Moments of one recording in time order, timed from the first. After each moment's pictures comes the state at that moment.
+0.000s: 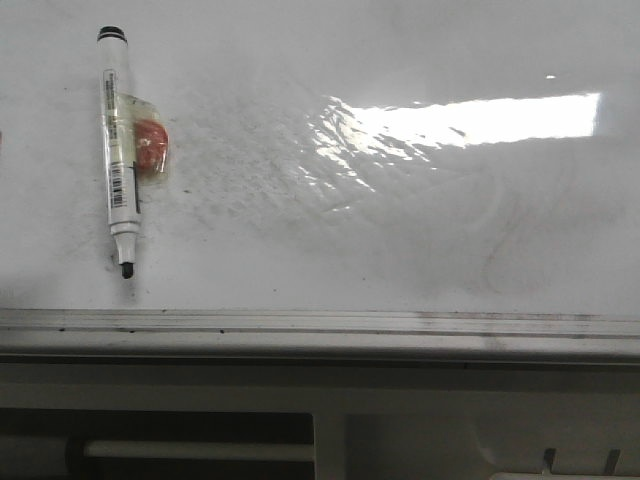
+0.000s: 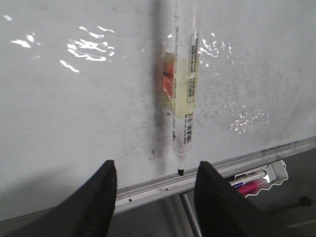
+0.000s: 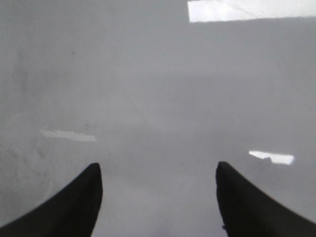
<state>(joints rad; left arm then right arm) -0.45 0.81 -0.46 -0.86 0.40 0.43 0.10 0.36 -0.49 0.11 0.47 -0.03</state>
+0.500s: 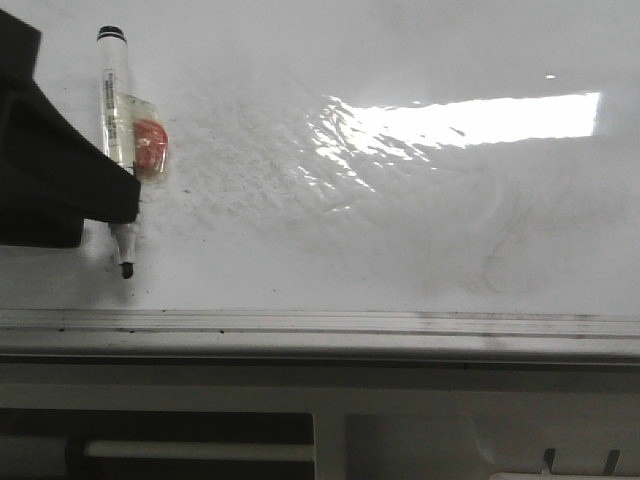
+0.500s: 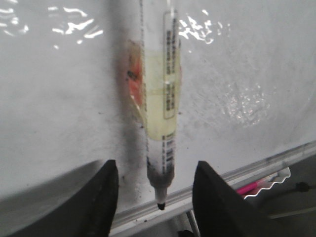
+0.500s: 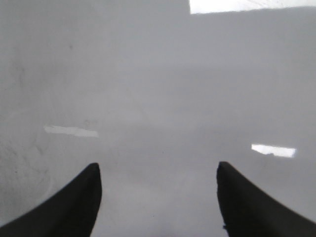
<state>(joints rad) -0.67 1.06 -0.51 -0.96 0.18 0.45 0.10 0.37 -0.49 0.12 0.47 -0.03</state>
